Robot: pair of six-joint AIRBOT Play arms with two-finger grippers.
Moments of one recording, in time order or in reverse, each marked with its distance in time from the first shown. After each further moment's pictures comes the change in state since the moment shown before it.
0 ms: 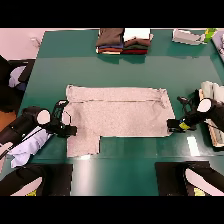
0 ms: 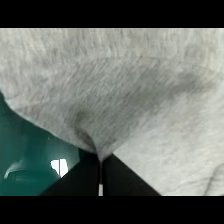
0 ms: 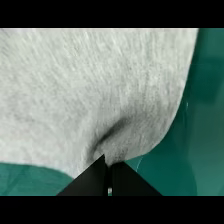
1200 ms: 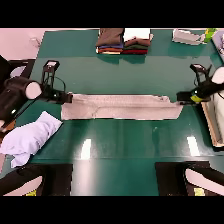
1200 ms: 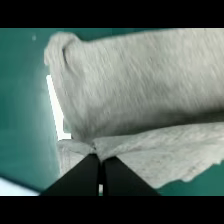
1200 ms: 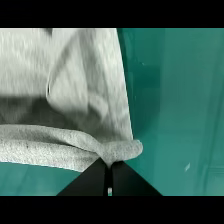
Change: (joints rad) left arm 0.072 -0.163 0.406 0.205 0.162 0.047; right arm 0.000 -0.173 0.479 -0.160 0.035 0.015
